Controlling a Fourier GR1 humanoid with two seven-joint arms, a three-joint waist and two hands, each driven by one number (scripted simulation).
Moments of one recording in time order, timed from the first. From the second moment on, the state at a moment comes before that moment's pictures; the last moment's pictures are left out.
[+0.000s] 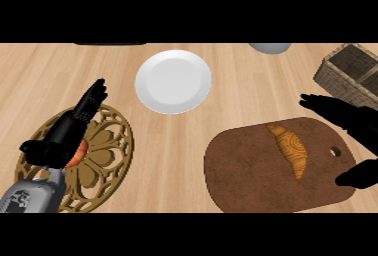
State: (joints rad) left arm -0.17 0.32 -0.10 -1.58 0.06 -0.05 0.01; right arm -0.18 -0.61 0.01 -1.71 0.60 0.54 -0.23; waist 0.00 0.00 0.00
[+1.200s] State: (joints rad) left arm -0.17 0.24 -0.01 -1.58 -0.02 -0.15 0.02; right arm -0.18 -0.45 0.04 -1.68 0.87 0.53 -0.25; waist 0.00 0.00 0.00
